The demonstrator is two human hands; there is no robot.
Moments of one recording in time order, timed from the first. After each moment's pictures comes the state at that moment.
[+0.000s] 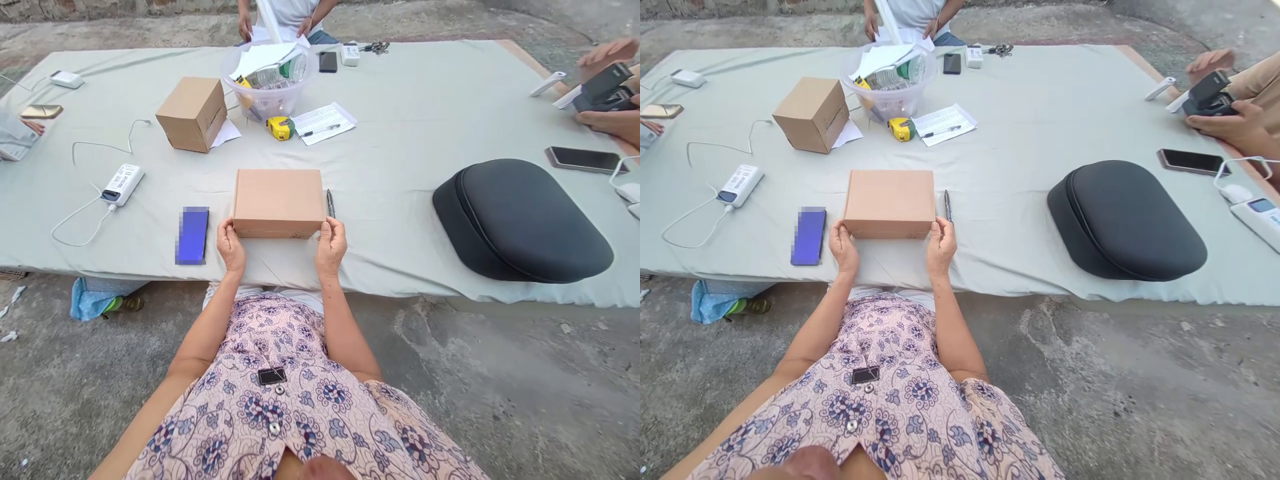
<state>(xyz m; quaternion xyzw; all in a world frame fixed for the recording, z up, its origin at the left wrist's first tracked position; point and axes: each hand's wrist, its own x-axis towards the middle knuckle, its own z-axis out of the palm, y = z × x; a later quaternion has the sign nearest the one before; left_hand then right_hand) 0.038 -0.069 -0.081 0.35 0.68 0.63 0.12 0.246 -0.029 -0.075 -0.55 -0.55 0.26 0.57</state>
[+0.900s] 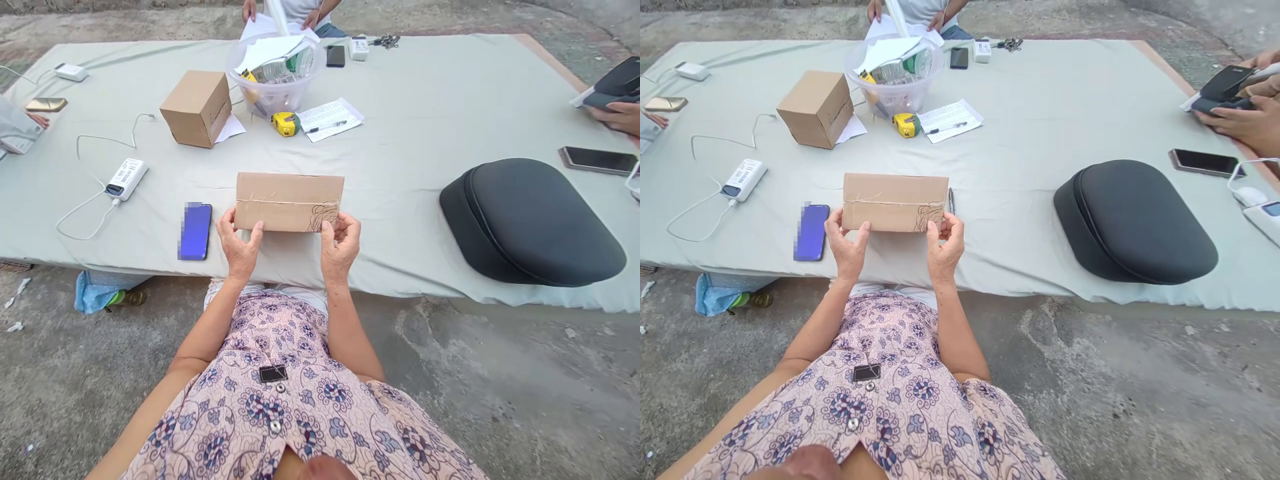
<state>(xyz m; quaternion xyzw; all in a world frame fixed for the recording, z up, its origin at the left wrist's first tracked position) 0.062 -0.093 -0.026 0.45 0.68 0.57 0.05 0.241 -0.052 -0.034 -0.55 -0.54 0.26 0.59</state>
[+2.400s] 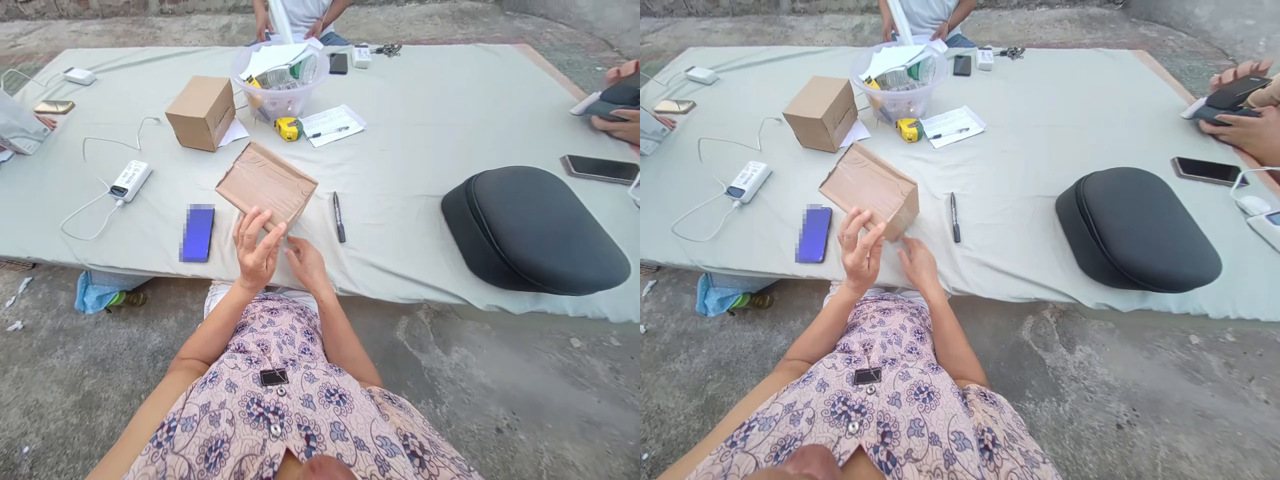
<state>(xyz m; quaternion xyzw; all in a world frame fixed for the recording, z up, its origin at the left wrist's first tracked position) 0.081 -0.104 -0.005 0.63 0.54 0.55 -0.12 0.223 -0.059 -0.069 -0.51 -0.71 0.36 0.33</state>
